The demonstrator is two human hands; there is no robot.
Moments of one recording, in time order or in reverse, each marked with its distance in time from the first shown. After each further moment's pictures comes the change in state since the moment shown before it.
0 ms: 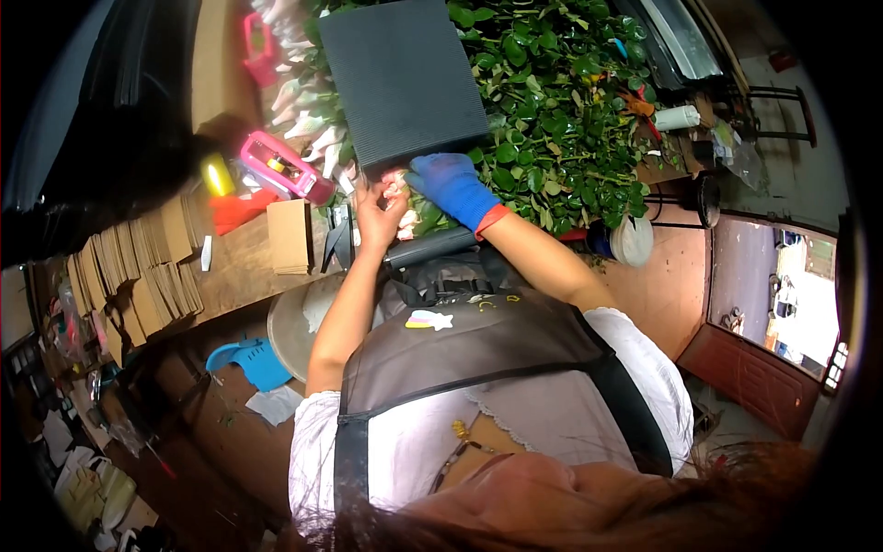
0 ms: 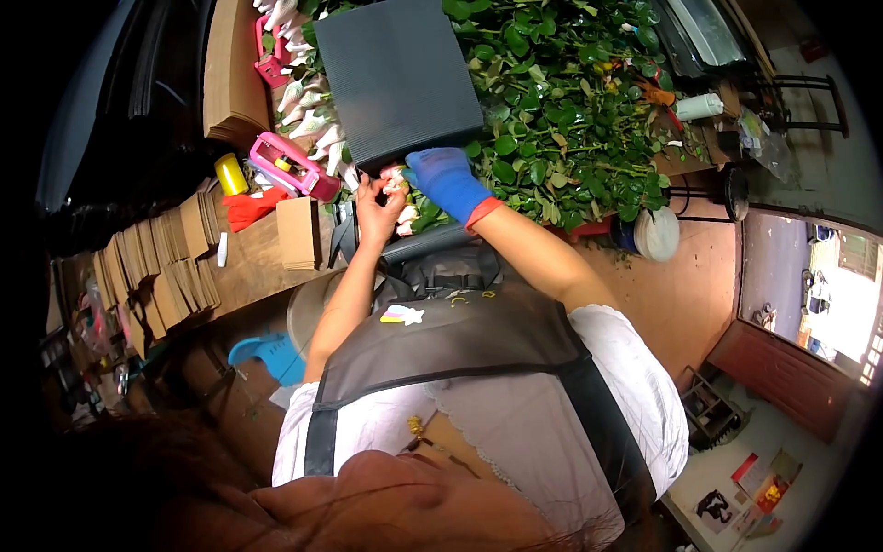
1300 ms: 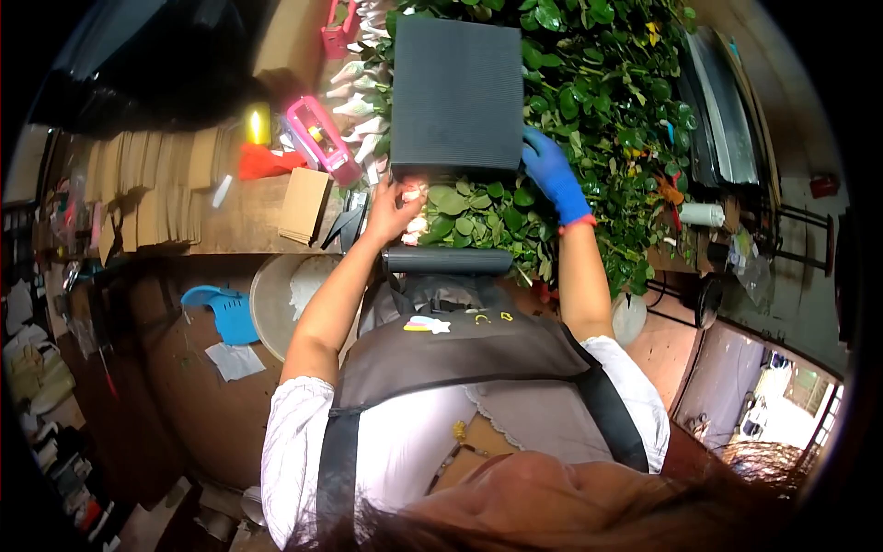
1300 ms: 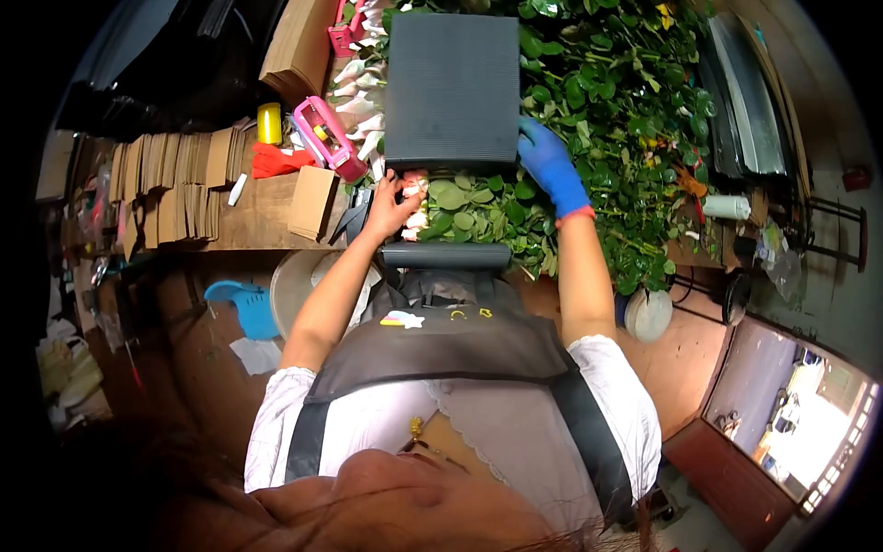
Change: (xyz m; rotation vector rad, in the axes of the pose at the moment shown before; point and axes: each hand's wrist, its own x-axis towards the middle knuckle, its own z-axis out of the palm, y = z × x) left_hand 0.002 -0.002 -0.009 0.112 -0.140 -0.131; right_hand 0.020 0.113 -0.093 0.555 0.123 0.111
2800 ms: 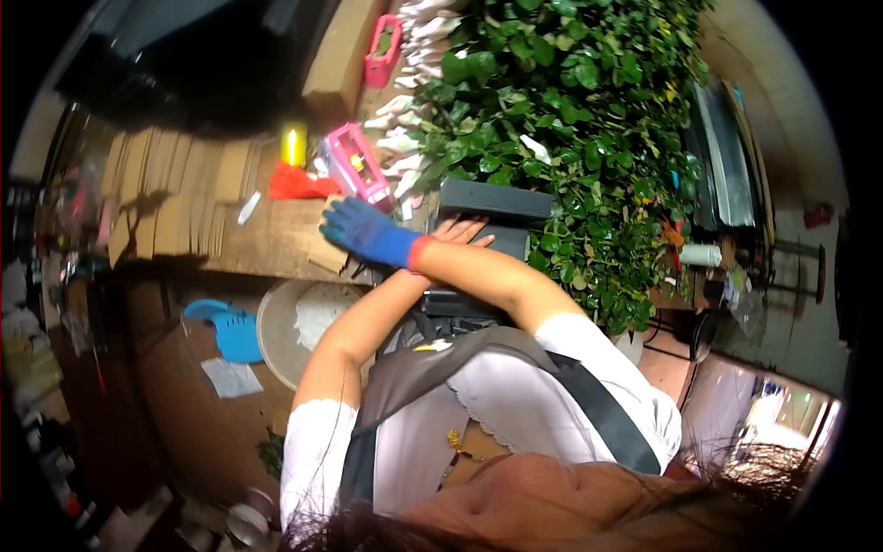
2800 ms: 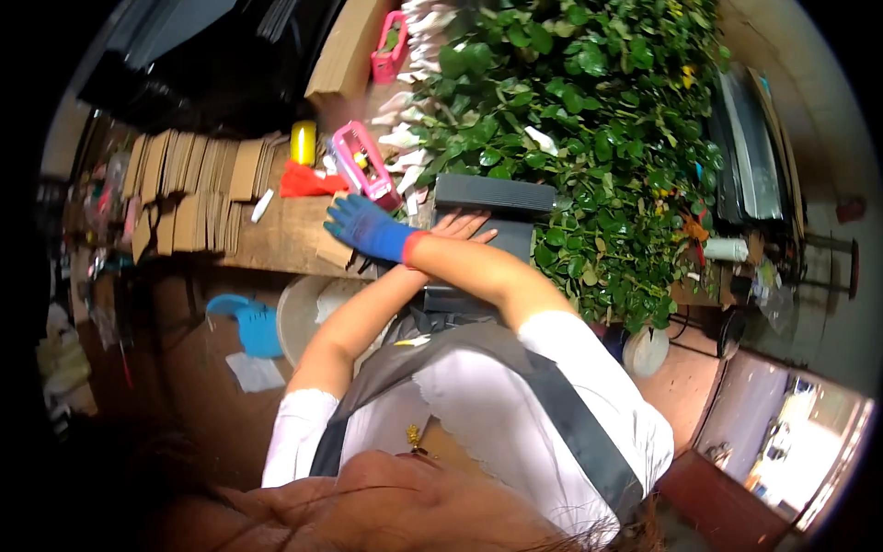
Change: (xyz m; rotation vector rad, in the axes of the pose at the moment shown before) left_hand 0.011 0.026 0.001 0.580 -0.291 0.827; right_hand 0.002 -0.169 0.297 -0.492 -0.045 -1.349
